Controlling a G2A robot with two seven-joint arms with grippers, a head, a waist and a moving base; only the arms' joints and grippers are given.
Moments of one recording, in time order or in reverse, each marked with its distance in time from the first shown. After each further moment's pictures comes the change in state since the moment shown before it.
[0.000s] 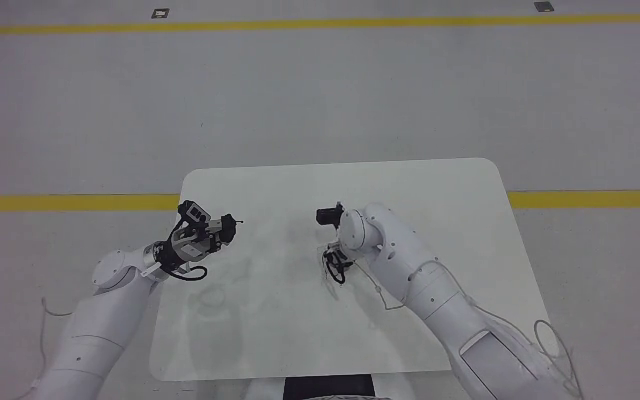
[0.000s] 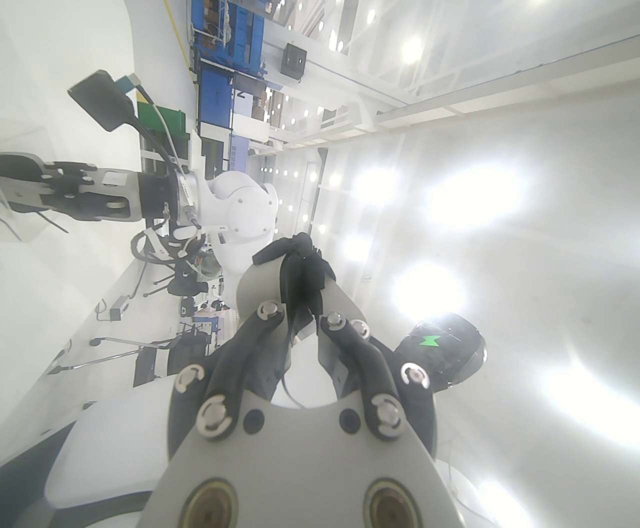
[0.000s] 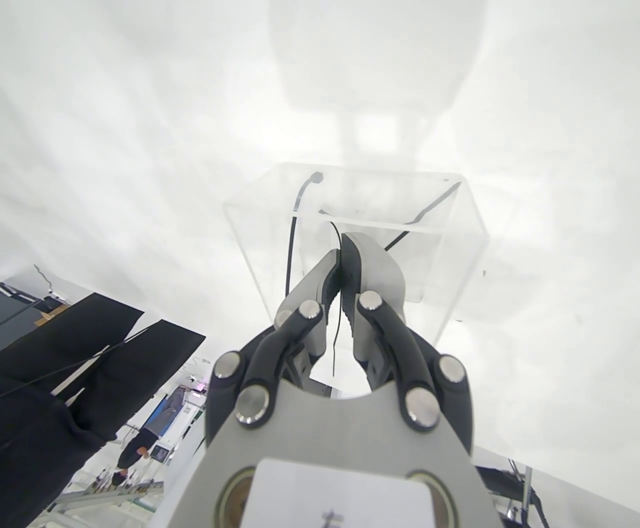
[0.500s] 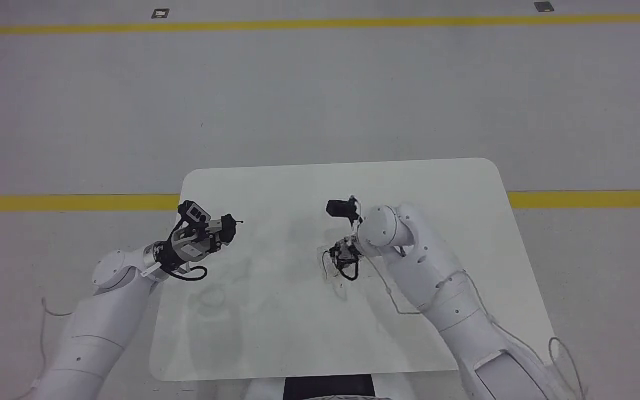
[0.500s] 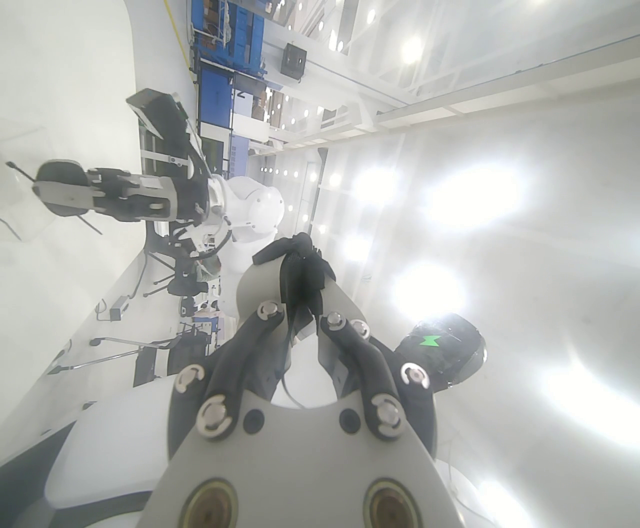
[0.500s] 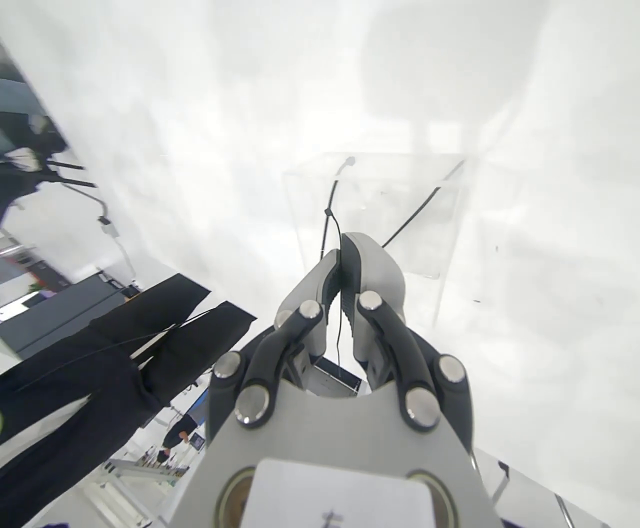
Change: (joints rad) left arm 0.000 0.000 0.000 0.000 0.000 0.000 0.000; right arm -0.150 0.057 0.223 -0.243 0.122 -0.066 0.002
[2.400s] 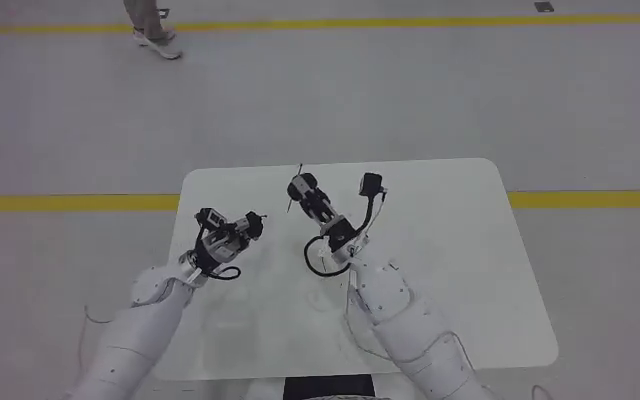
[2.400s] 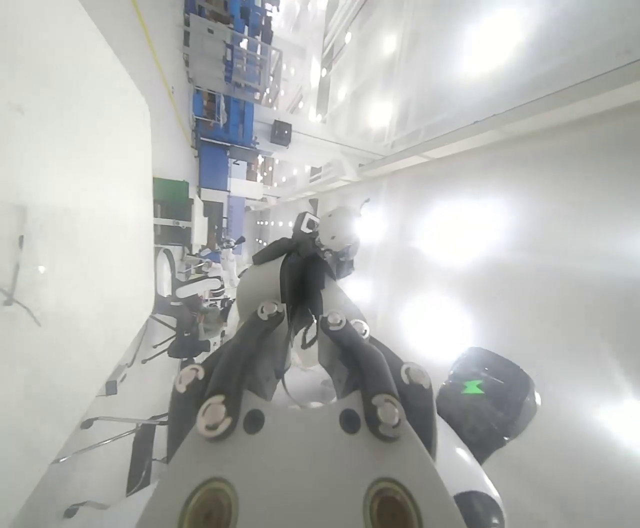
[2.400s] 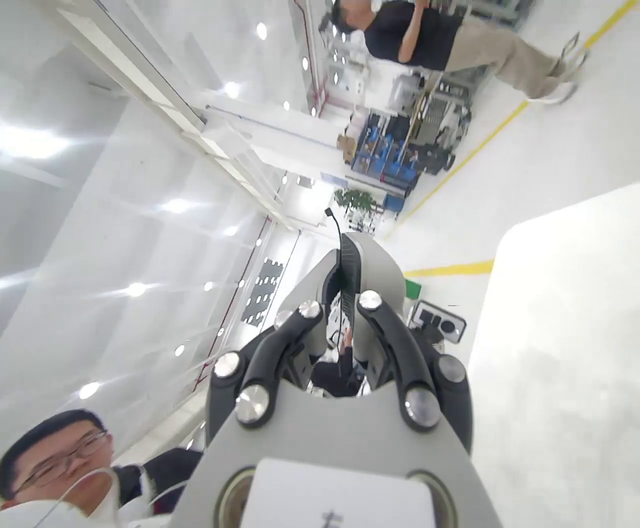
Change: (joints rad) left arm 0.065 -0.110 0.070 -0.064 0.138 -0.198 0.342; right arm -0.302 -0.062 -0.086 -0.233 0.572 -0.548 -1.375
